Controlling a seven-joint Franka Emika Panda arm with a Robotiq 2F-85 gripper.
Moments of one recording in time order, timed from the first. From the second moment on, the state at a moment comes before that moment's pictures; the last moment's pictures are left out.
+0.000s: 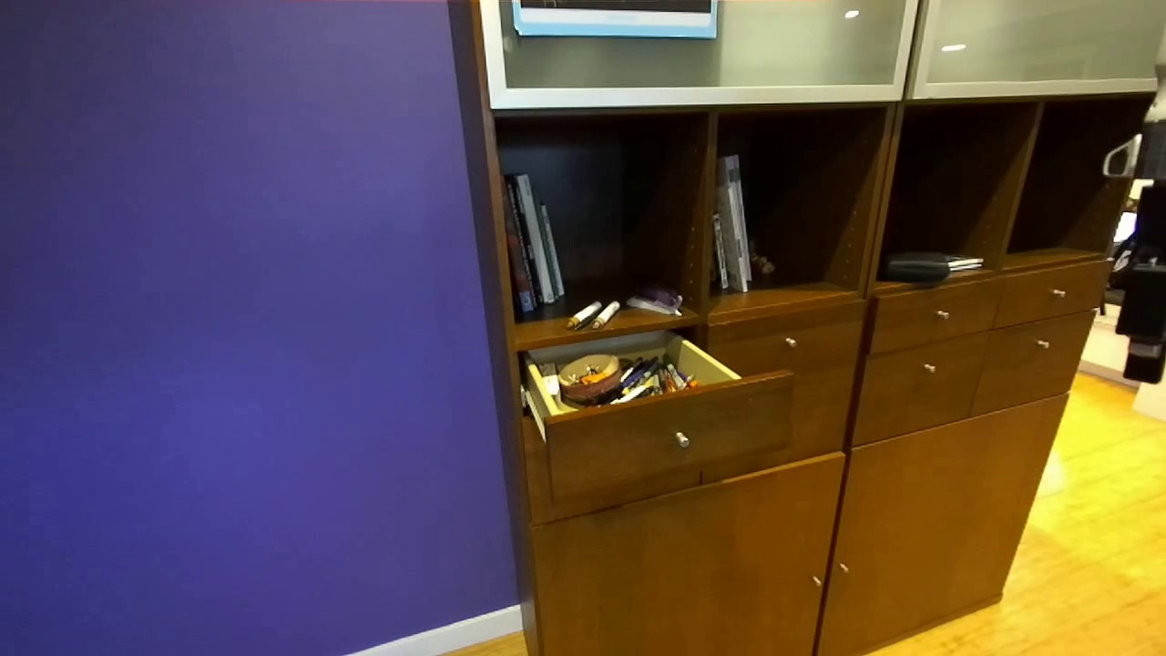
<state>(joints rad) 0.02 -0.81 0.05 -2.39 -0.01 1.50 -0.02</state>
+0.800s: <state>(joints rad) 0.11 -0.37 0.24 -1.89 -0.01 1.65 0.10</state>
